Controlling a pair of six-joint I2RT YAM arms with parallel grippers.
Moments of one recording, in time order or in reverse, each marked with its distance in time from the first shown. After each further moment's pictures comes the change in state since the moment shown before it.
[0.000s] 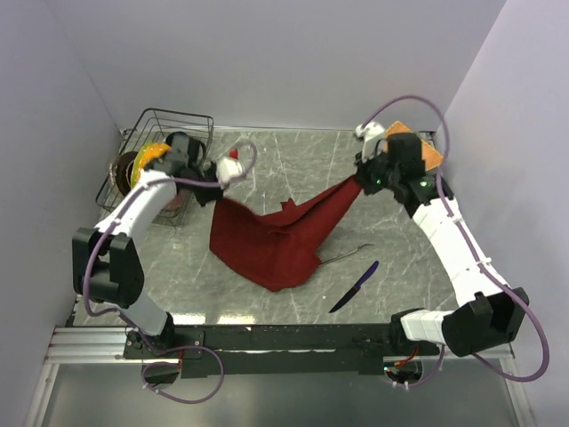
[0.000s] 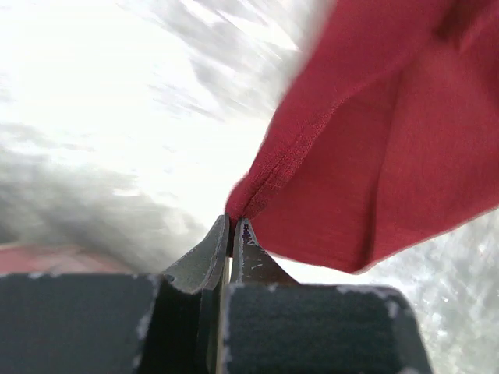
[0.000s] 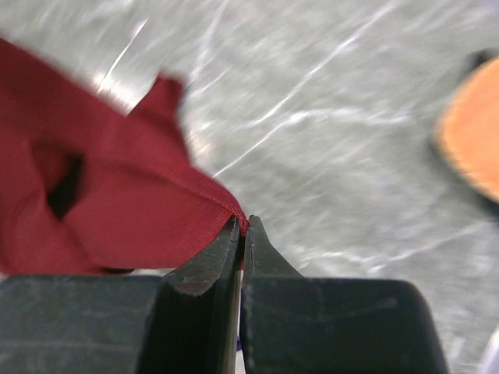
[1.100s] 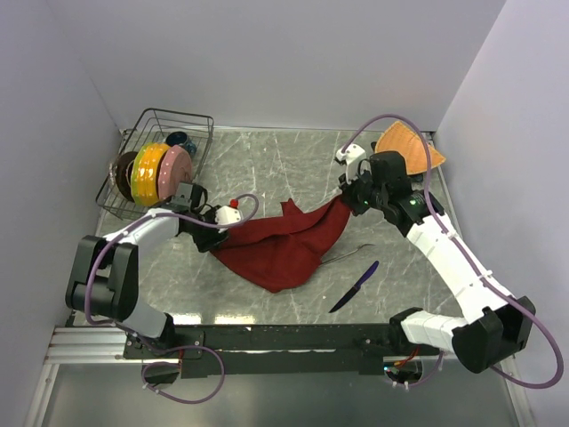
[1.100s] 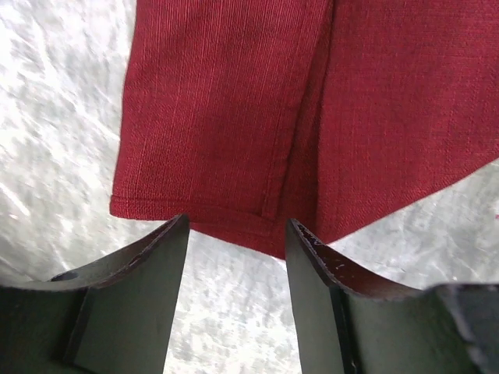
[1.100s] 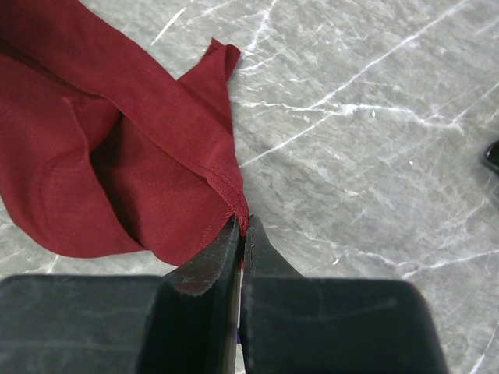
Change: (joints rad) left arm -0.001 -0.096 -0.457 0.252 -0.057 0.080; right arm 0.134 -0.085 -0.109 0.001 0.019 -0.018
